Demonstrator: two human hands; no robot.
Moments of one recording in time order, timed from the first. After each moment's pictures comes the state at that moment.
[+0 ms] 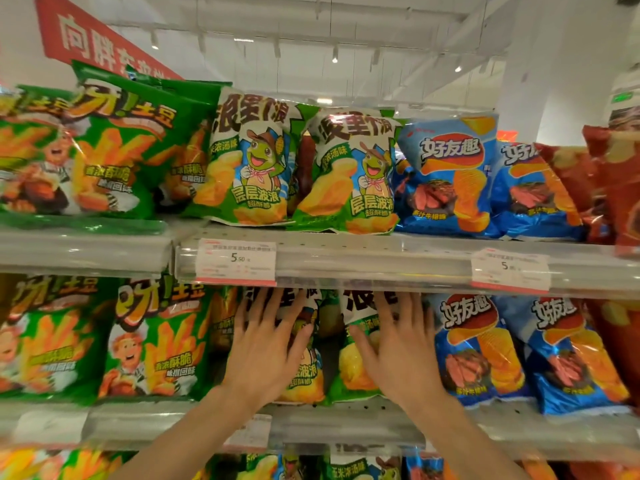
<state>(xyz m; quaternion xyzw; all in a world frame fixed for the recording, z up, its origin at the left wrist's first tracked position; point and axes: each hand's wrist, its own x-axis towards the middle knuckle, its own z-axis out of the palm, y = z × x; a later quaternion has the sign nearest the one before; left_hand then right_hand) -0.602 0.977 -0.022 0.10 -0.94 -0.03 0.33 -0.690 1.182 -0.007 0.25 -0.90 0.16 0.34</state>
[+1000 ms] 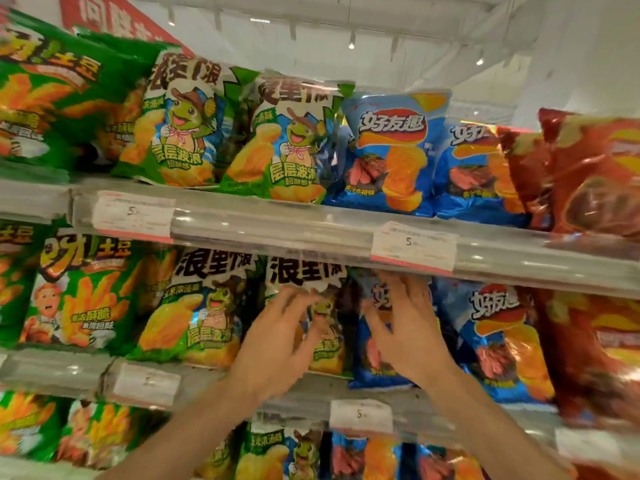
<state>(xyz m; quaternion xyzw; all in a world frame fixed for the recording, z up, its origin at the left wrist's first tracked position) -0.629 1.122 -0.018 -0.02 -0.89 -0.24 0.39 -0.745 1.302 0.014 0.38 -0.83 0.29 0.28</state>
